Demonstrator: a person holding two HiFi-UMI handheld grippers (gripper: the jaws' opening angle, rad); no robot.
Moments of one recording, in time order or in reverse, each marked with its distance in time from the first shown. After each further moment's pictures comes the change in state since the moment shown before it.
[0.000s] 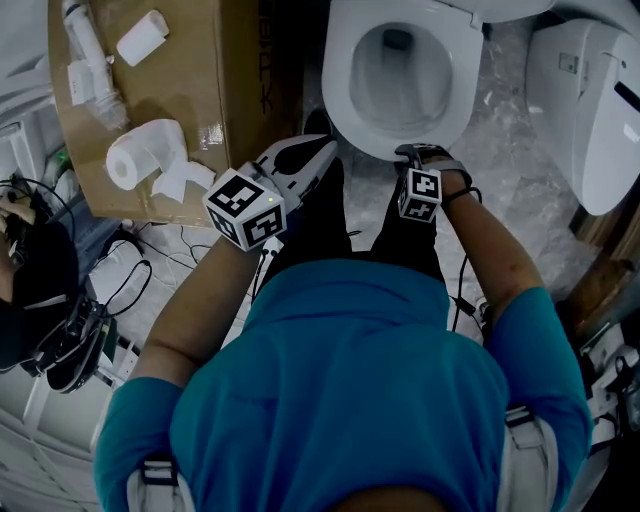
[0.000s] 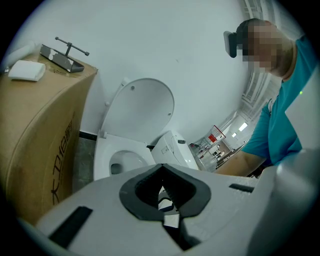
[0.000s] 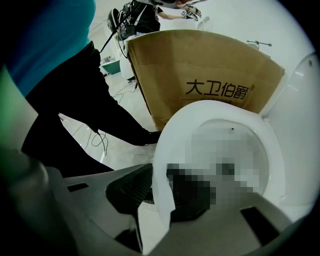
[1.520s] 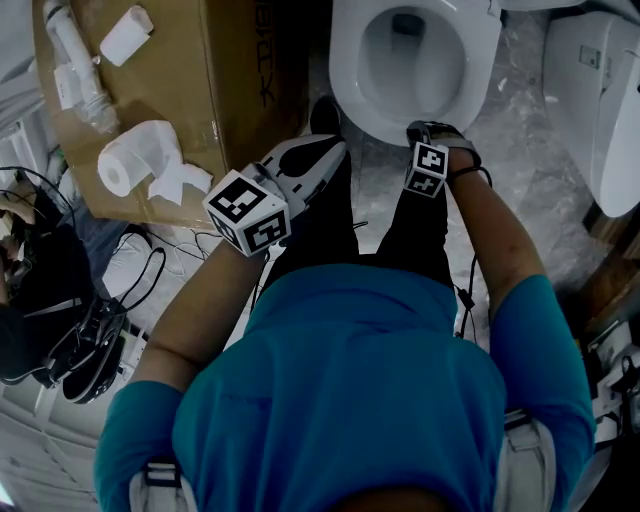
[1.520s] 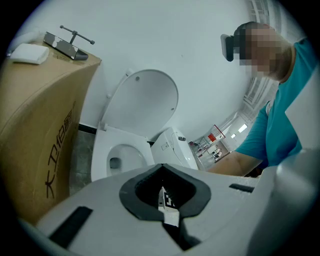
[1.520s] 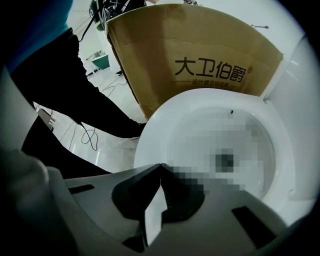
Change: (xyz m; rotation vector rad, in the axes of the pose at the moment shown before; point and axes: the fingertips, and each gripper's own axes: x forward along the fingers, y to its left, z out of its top) left arm 0.016 0.015 -0.022 -0.042 0.032 -0.015; right arm 0.059 -0.038 -0.027 0.049 0.074 -0.038
